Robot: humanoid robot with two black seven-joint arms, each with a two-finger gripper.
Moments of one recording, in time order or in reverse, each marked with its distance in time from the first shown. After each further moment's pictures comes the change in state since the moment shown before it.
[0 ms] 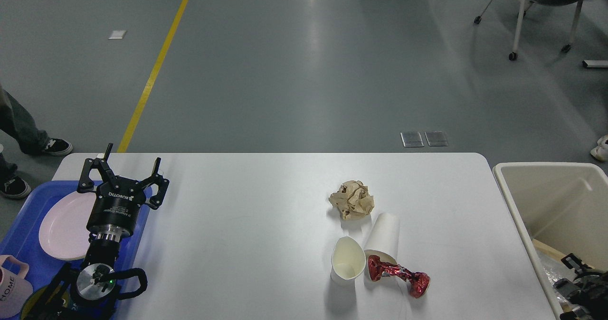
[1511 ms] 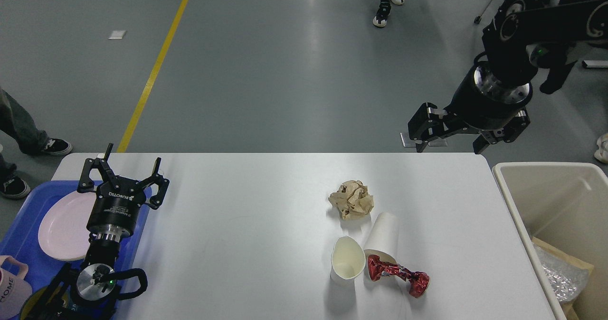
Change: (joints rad) left arm 0.000 0.000 0.000 0.000 0.000 0.000 0.000; right arm 1.832 0.140 -0.524 1.321 -0.068 0.941 -0.016
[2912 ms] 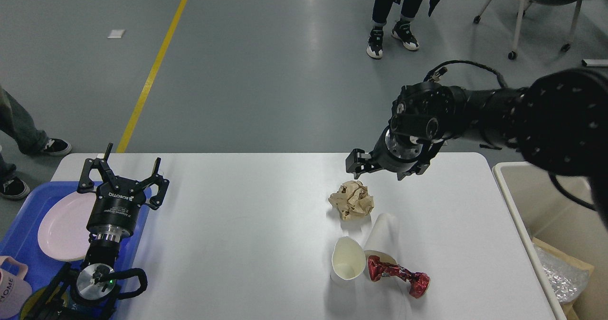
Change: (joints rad) left arm -0.001 0.000 0.000 0.000 0.001 0.000 0.000; right arm -0.779 0.284 0.145 -0.720 0.004 -0.224 0.007
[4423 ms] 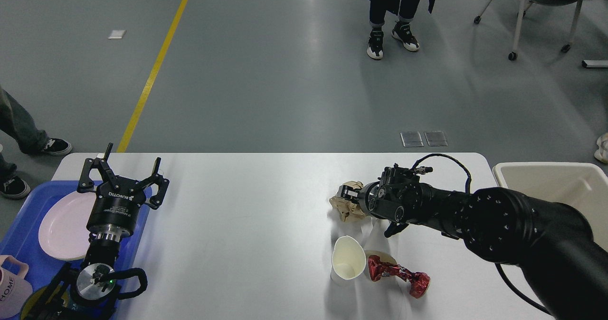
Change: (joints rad) left arm 0.000 0.000 0.000 0.000 0.000 0.000 0.000; right arm -0.406 0.102 0.091 -0.217 -0.014 -0.451 0.008
